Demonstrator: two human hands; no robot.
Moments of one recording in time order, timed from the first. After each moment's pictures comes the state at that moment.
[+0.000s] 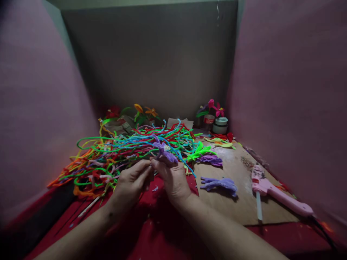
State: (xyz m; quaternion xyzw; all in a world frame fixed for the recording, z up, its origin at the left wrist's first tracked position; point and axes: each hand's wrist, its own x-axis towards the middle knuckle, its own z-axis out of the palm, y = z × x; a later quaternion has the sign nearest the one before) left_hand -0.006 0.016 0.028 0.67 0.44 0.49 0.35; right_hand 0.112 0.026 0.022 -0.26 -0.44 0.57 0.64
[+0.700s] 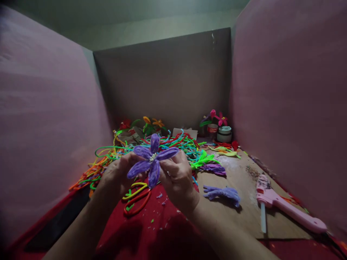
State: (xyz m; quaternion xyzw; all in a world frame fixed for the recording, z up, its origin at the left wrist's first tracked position) left_hand -0.024 0.013 0.075 0.56 0.31 0.58 0.51; right_hand 0.143 0.019 0.042 -0.27 -0.72 0.12 0.63
